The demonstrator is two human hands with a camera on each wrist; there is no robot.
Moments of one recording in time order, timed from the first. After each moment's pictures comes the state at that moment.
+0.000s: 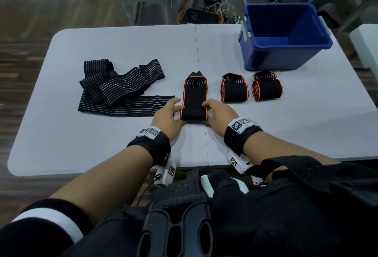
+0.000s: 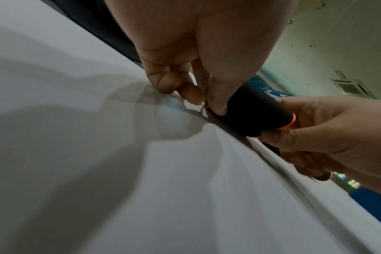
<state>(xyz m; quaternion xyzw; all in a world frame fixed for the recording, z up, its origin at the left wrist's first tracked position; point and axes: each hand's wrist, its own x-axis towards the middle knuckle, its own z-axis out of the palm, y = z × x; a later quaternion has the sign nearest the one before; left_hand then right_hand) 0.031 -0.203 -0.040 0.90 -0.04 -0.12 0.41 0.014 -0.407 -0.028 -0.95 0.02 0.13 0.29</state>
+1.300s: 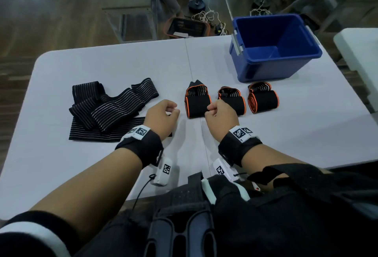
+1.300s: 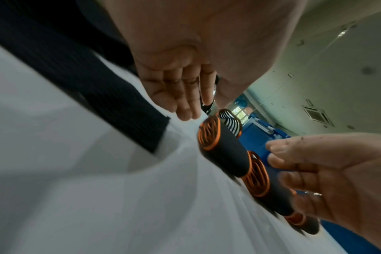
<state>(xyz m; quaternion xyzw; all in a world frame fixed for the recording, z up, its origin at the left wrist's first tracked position) 0.097 -0.204 -0.008 0.90 -0.04 -0.11 0.42 0.042 -0.392 -0.006 -0.89 0.22 0.00 0.41</state>
